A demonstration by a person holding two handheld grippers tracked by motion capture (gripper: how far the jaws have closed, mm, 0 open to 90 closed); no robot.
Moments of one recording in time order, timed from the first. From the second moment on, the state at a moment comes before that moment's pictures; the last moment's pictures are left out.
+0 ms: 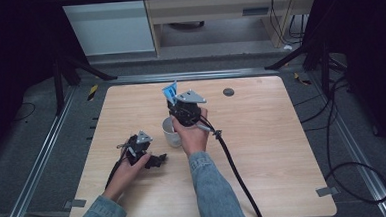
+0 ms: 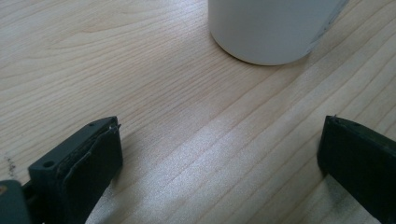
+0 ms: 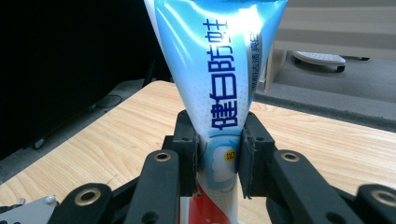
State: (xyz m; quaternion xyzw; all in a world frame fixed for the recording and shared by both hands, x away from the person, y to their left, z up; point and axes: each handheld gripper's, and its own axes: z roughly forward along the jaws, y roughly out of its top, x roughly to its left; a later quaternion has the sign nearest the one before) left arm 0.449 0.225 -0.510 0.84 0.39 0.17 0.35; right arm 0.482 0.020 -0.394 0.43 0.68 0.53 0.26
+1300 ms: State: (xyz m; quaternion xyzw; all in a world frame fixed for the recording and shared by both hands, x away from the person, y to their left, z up) left arm 0.449 0.225 -0.510 0.84 0.38 0.17 0.35; right arm 0.486 0.020 -0.417 0.45 0.68 0.53 0.24
